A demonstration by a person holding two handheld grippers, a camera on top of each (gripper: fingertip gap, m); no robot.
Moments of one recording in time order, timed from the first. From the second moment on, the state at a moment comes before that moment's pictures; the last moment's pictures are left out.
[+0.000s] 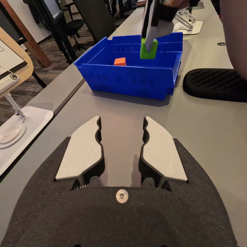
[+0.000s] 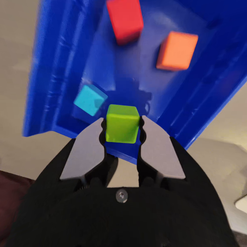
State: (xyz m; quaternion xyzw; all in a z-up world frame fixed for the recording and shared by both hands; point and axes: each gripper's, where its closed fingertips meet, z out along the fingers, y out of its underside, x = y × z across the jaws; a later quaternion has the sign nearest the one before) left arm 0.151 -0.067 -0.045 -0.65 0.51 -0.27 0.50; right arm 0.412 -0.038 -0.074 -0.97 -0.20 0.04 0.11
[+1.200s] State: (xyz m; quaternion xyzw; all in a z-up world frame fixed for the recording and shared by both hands) left arm -0.314 -0.040 -0.037 -0.96 0.02 0.07 0.29; right arm 0.507 0.009 -0.104 -0.98 -0.02 0.06 0.19
